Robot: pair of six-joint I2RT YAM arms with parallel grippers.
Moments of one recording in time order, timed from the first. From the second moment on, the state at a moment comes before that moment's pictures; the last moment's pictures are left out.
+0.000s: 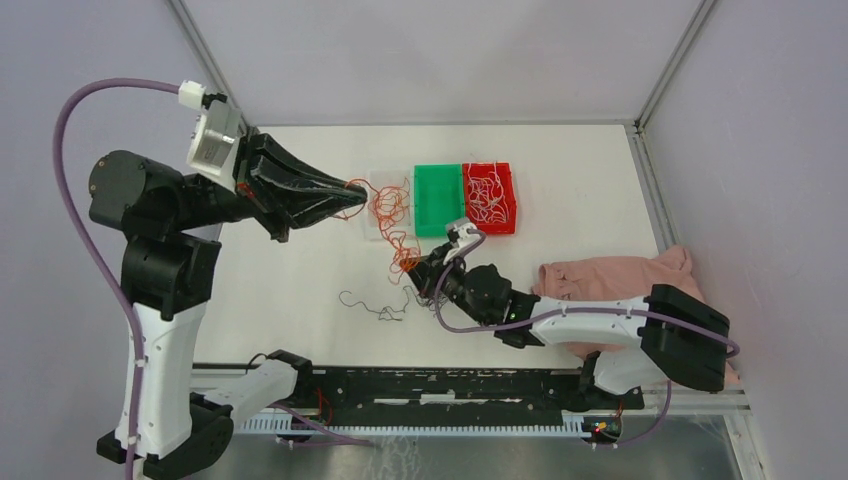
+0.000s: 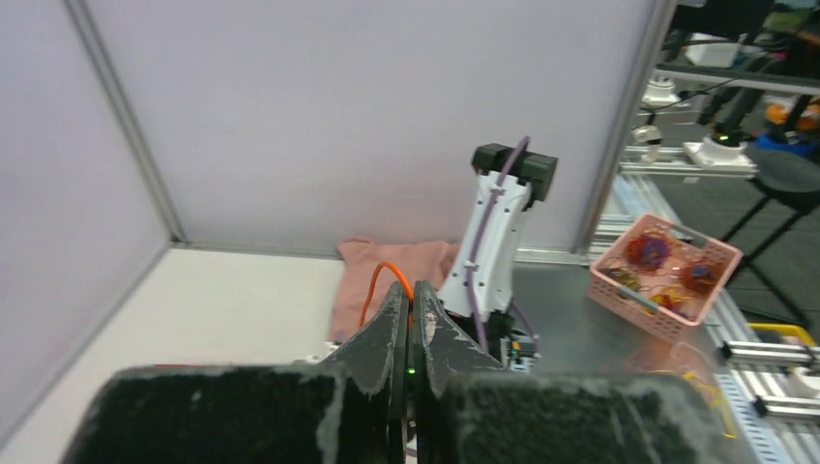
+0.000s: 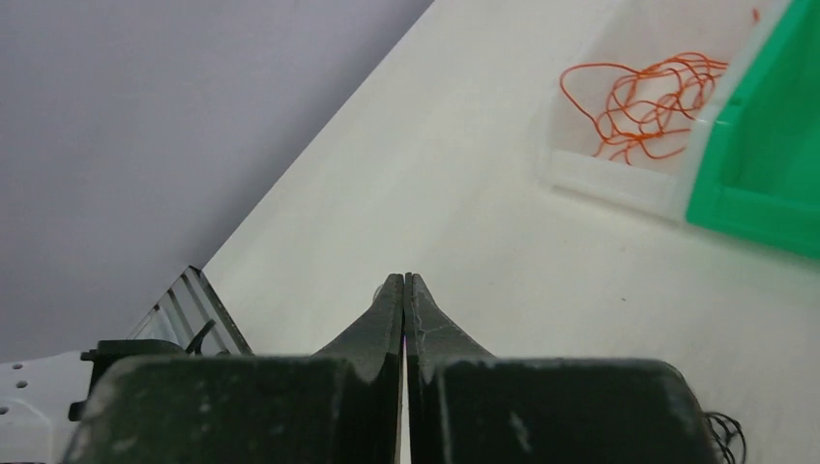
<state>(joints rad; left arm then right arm) -0.33 1.02 1.72 -0.24 1.15 -0.45 1.17 1.40 0.67 0.72 0.36 0.52</state>
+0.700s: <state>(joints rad) -0.33 1.02 1.77 -0.48 0.97 -0.13 1.15 1.07 0.85 0.47 0.17 0.33</state>
